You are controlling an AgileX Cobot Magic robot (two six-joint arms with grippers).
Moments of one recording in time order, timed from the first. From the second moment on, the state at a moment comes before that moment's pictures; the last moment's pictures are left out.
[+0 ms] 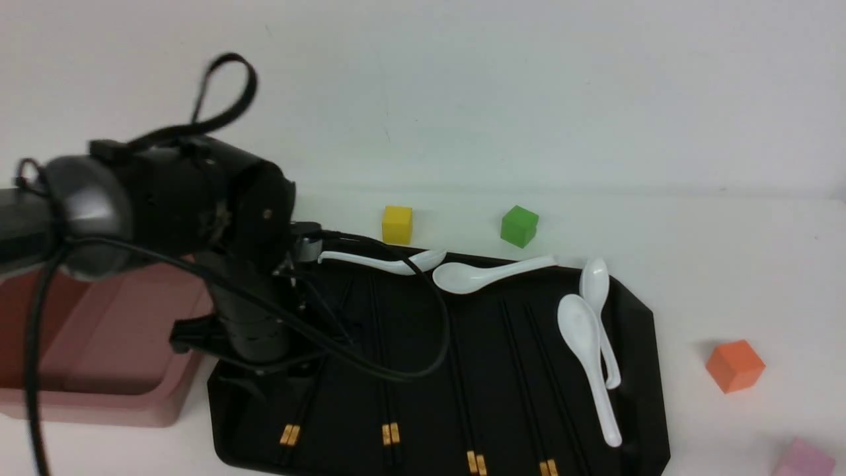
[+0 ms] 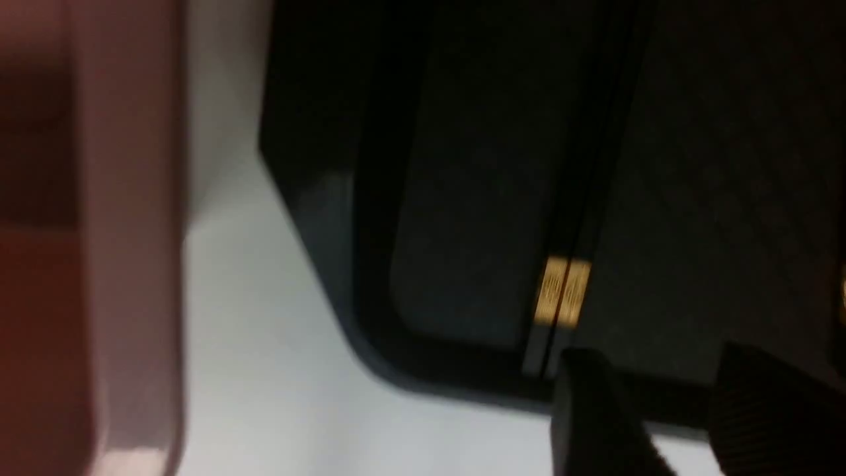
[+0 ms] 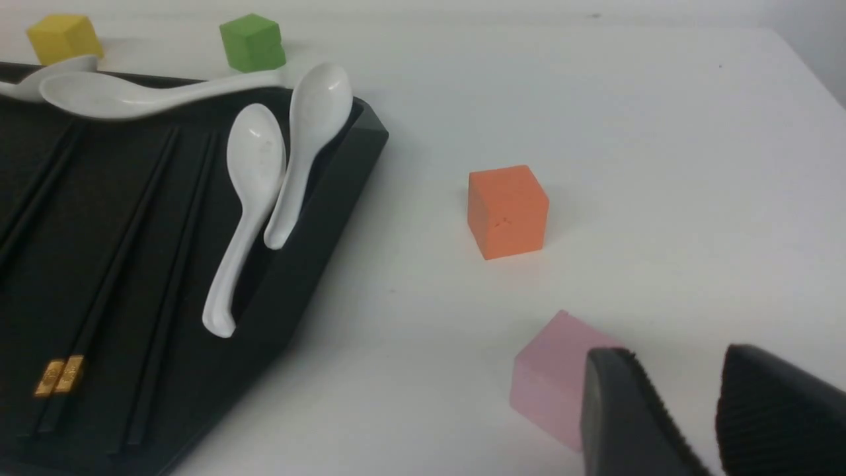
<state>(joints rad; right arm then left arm) 0.00 -0.01 0.02 0.03 0.36 0.03 -0.48 1.77 -1.23 0.07 0.94 -0.52</state>
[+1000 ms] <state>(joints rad) 0.00 -0.01 0.02 0.03 0.36 0.03 -0.48 1.89 -1.25 0.06 0.82 -0.51</state>
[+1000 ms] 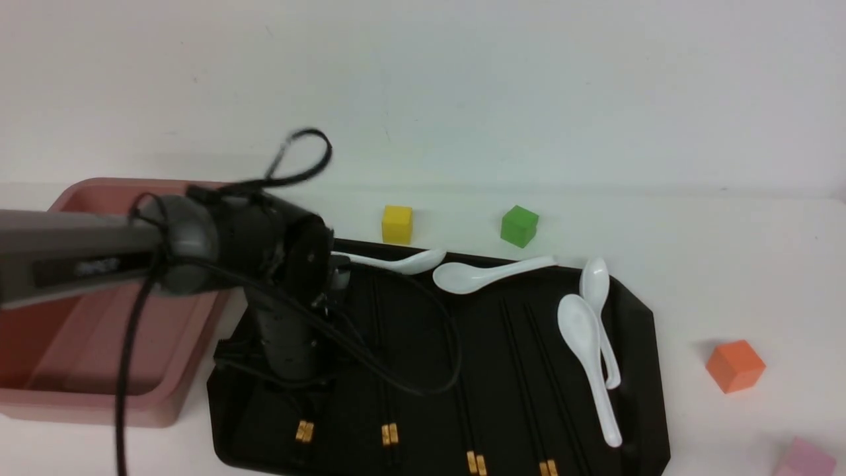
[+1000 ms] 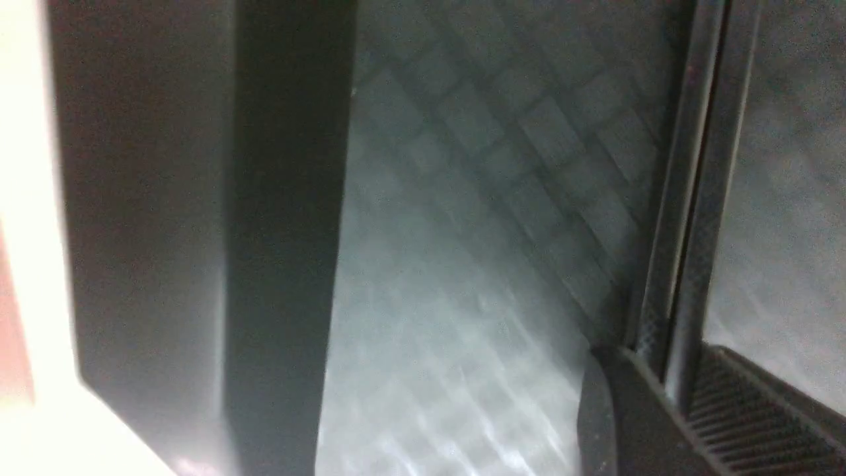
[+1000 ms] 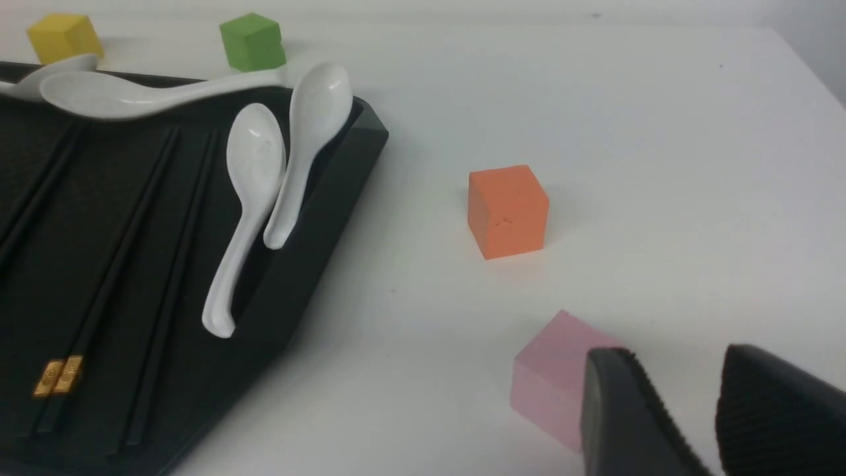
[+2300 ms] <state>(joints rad) 0.00 -0.01 0.02 0.03 0.36 0.03 0.15 1.91 -1.40 -0.08 0.89 -0.33</state>
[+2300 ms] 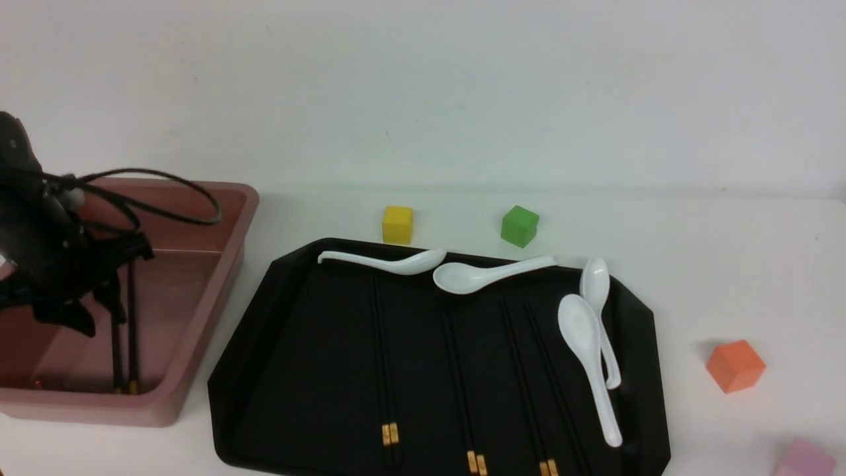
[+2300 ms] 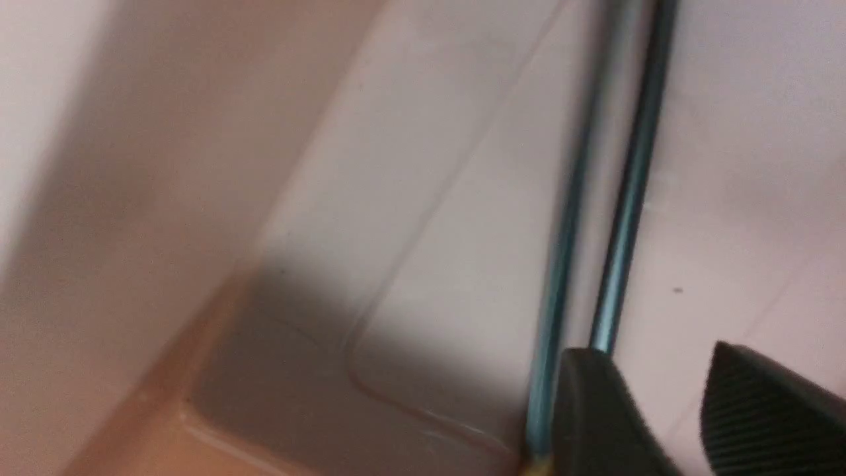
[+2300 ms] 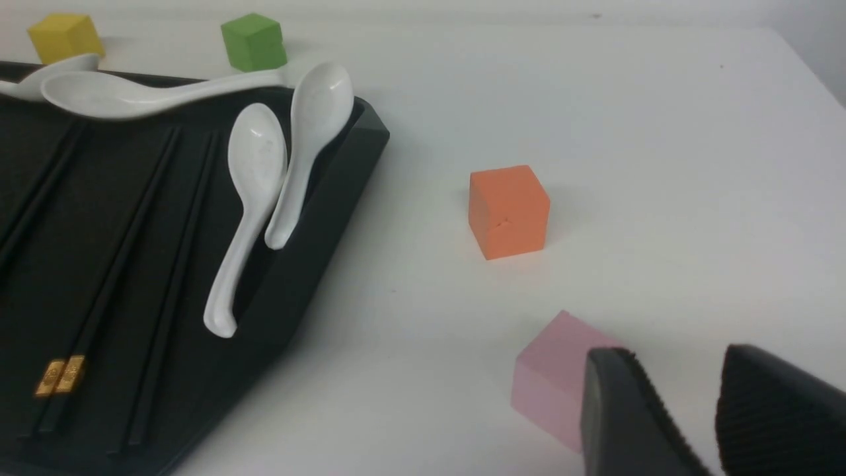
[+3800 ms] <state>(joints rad) 0.00 -0.01 0.02 0.03 0.37 0.03 0.15 0.41 -0.57 -0.67 0.76 0.12</state>
